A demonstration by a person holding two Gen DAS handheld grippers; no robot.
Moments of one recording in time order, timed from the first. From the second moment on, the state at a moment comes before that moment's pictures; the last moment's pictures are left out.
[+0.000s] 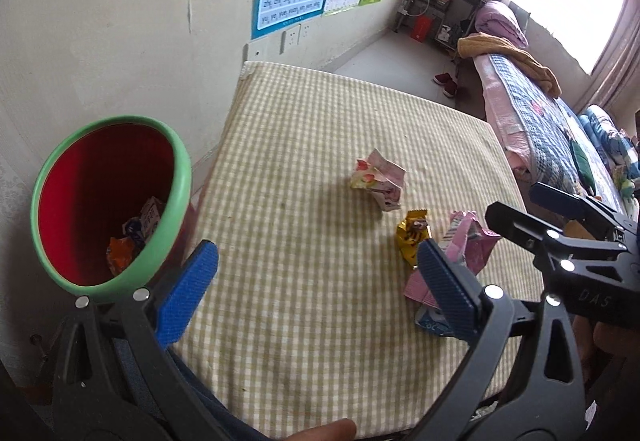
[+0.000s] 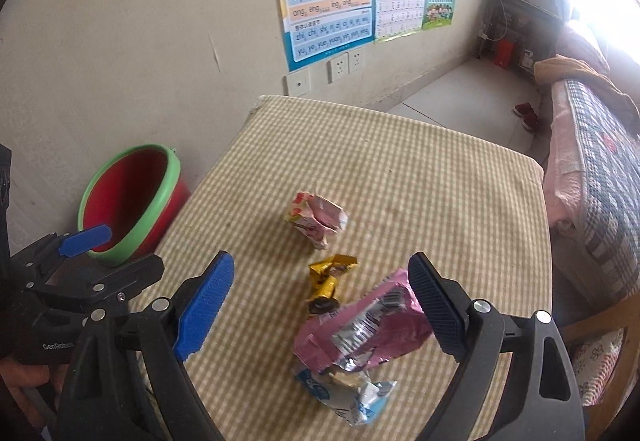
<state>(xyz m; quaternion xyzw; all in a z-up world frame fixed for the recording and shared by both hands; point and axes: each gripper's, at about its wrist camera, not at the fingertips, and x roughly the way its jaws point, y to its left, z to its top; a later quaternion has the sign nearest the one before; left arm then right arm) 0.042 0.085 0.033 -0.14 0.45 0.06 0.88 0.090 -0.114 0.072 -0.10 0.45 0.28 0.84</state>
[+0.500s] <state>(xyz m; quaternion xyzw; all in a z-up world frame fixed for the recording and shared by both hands) 0.054 0.014 0.001 -0.12 0.49 -0.01 0.86 0.102 -0.197 0.030 -0.08 0.49 0.21 0.84</state>
